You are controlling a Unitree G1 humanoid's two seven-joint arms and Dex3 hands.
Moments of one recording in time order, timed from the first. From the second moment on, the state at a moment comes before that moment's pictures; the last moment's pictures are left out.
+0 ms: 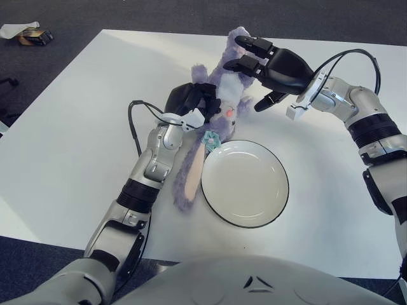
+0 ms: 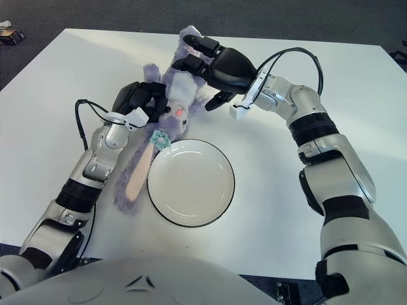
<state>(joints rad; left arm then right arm) -0.39 0.17 -0.27 0.01 0.60 0.03 0.03 -0.95 -0.62 0.47 0.67 -0.88 -0.93 -0.25</state>
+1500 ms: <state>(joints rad) -0.39 0.19 -0.28 0.09 0.56 -0.14 0.07 -1.14 -0.52 0.62 0.91 -1.03 -0.89 -0.31</state>
